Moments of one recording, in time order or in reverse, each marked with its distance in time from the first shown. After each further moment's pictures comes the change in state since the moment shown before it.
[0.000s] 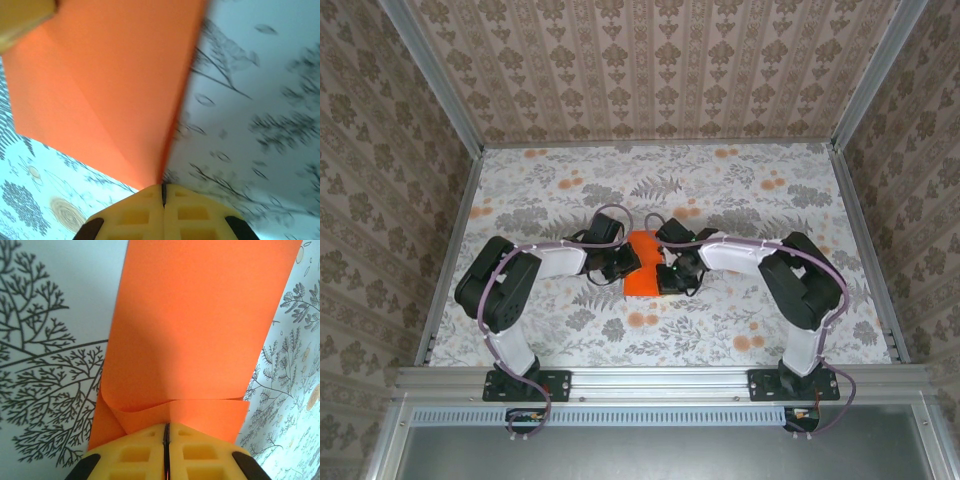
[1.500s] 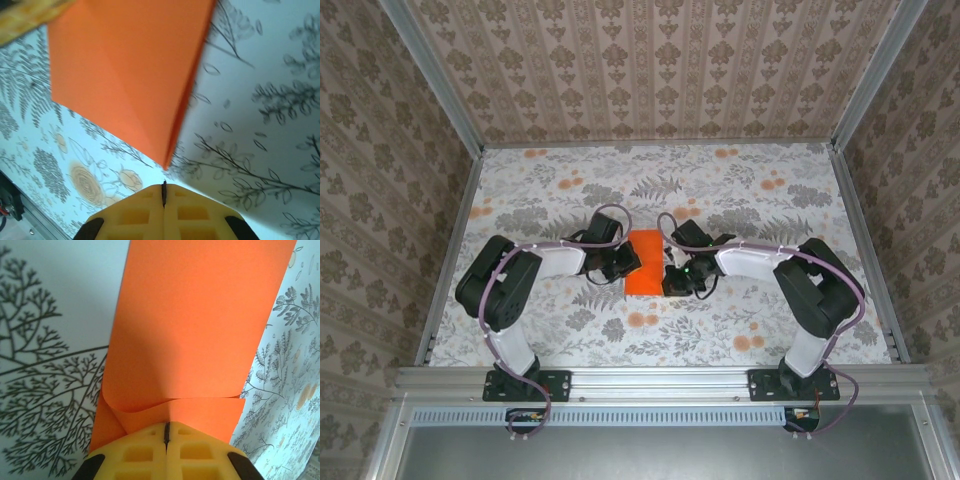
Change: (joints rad) left arm 0.009 0.009 -0.011 0.047 0.033 -0.014; right arm -0.051 -0.087 -0.122 0.137 -0.143 -0.053
